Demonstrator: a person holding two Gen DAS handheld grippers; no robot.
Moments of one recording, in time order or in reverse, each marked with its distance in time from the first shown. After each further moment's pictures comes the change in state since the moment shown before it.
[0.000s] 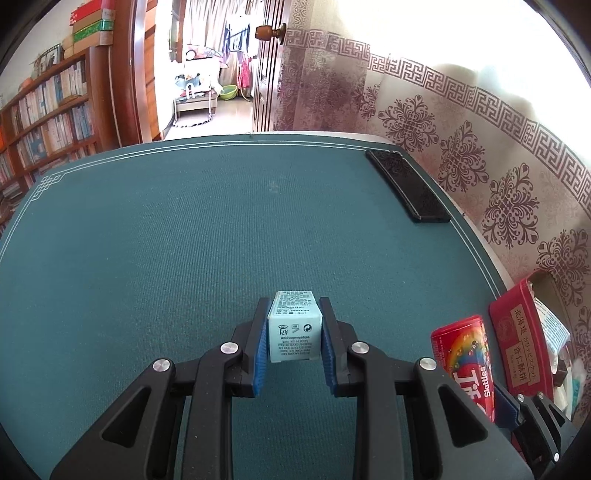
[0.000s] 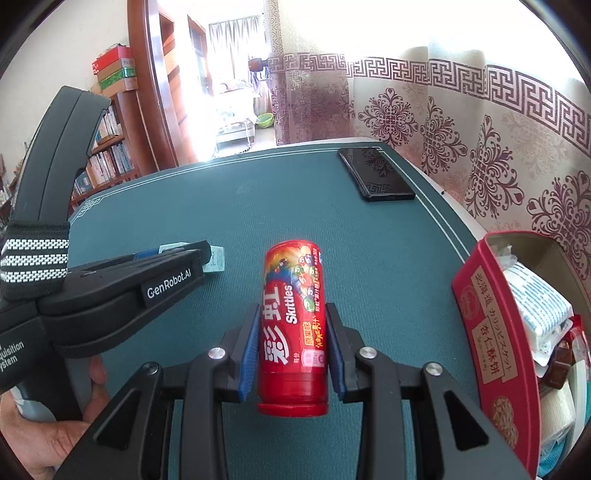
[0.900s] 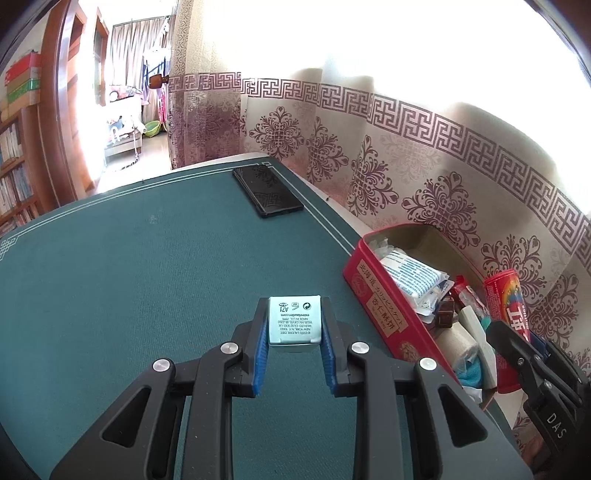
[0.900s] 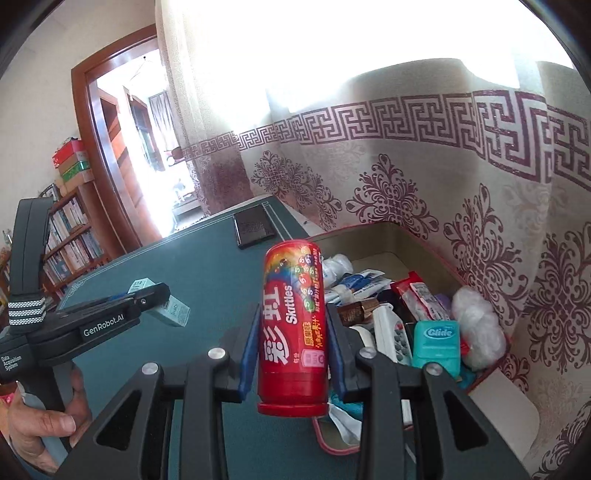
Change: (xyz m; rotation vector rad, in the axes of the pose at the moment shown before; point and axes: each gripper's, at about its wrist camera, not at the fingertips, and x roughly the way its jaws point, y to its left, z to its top) left arm -0.089 -0.113 -0.034 0.217 -0.072 -0.216; right arm -0.141 -0.137 -0.048 0.248 -0.221 -0.110
